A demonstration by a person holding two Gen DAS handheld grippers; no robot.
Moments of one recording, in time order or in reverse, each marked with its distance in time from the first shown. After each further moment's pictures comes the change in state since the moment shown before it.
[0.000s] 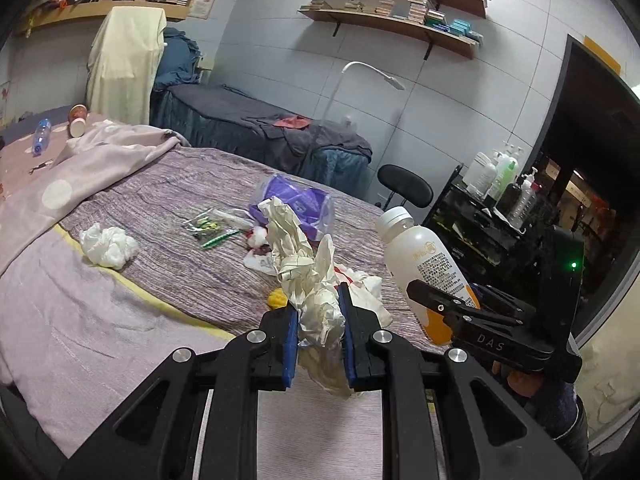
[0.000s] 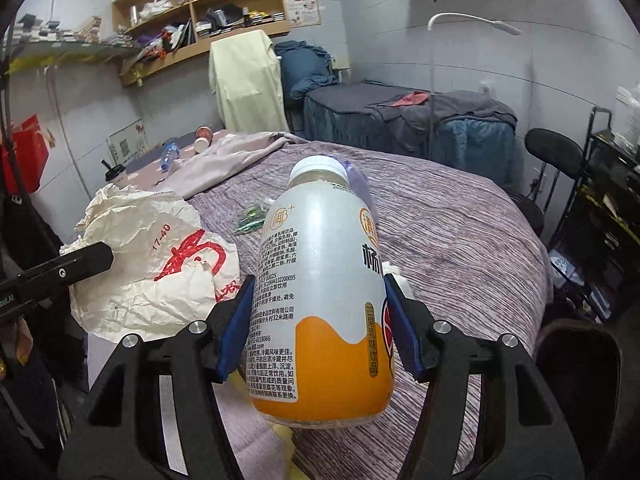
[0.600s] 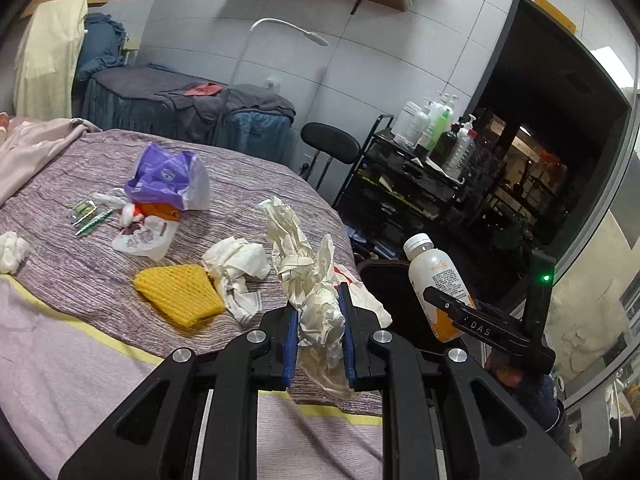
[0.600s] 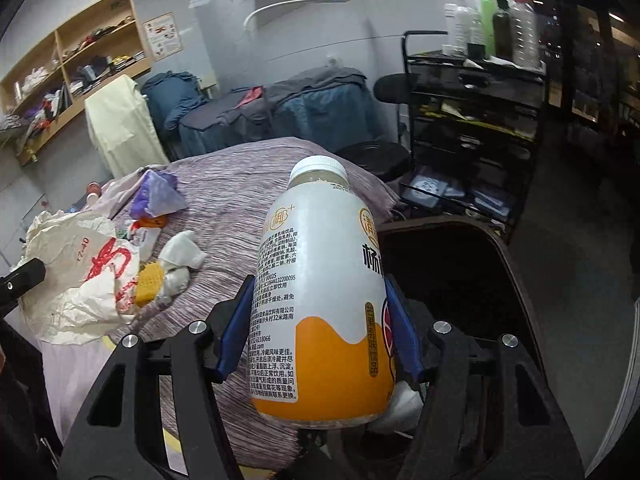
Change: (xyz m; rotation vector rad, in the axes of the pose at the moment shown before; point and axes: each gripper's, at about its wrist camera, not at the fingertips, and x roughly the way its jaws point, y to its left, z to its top) left arm 0.054 -0.088 -0.014 0.104 0.132 -0.213; right arm -0.086 -0.160 -0.083 0.342 0.007 -0.334
